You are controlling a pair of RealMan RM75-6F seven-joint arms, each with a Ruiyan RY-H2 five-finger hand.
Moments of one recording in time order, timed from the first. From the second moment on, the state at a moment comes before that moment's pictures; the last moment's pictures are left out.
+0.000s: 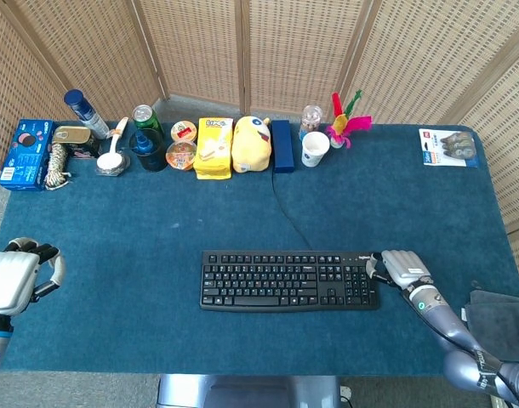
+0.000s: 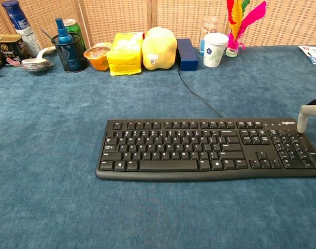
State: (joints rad) left arm -0.19 -1.03 -0.07 -1.81 1.46 1.39 0.19; right arm 0.66 -1.19 0.02 -1.65 -0.79 0.75 -0.26
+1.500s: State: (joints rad) left arm -0.17 -1.05 -0.05 -1.78 1.48 1.42 0.15; right arm 0.60 -1.01 0.04 -1.89 -0.88 1.00 -0.25
